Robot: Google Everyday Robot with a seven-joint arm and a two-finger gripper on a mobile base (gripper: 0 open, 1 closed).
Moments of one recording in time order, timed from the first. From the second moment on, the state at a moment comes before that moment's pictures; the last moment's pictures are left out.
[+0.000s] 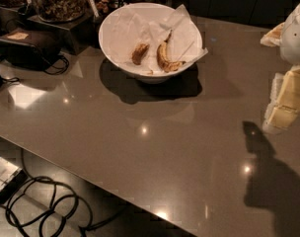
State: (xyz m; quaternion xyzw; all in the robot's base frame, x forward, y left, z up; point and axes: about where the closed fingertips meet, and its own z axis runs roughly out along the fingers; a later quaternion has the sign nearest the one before) arm 0.438 -0.216 0.977 -0.60 0.78 -0.04 0.16
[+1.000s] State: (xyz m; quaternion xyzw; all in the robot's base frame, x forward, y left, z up) arm 0.476 -0.187 0.971 -0.61 0.78 -0.06 0.10
